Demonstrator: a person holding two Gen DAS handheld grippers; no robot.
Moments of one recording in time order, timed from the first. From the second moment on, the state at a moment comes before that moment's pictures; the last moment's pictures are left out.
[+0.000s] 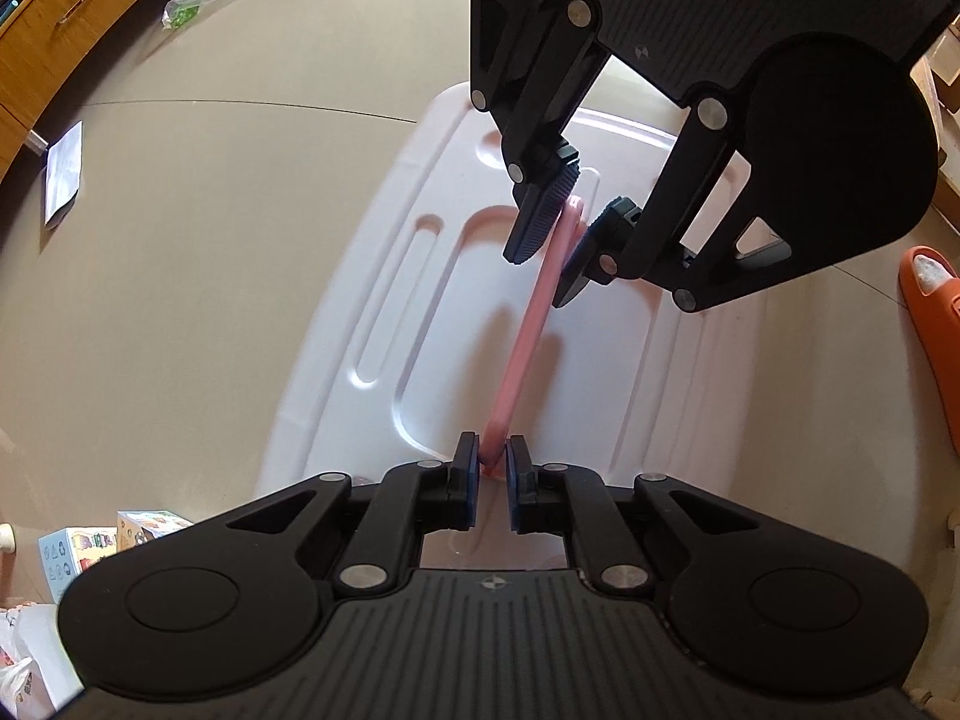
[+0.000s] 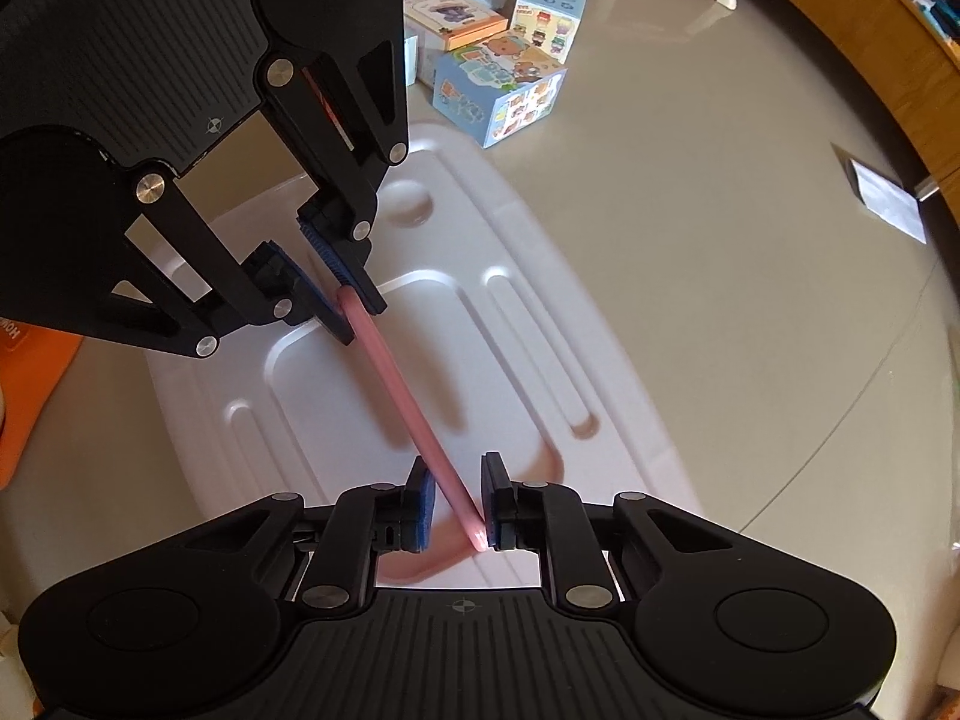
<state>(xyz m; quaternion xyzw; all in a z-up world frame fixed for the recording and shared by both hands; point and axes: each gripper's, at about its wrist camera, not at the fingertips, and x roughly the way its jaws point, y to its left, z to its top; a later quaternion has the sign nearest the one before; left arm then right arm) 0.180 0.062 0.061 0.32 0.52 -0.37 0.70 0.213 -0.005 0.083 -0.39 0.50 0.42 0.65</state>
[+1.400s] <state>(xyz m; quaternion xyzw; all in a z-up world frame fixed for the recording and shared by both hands) 0.005 0.037 0.150 0.01 0.47 -0.05 0.88 0.000 -0.172 0.160 0.08 0.46 0.02 0.88</state>
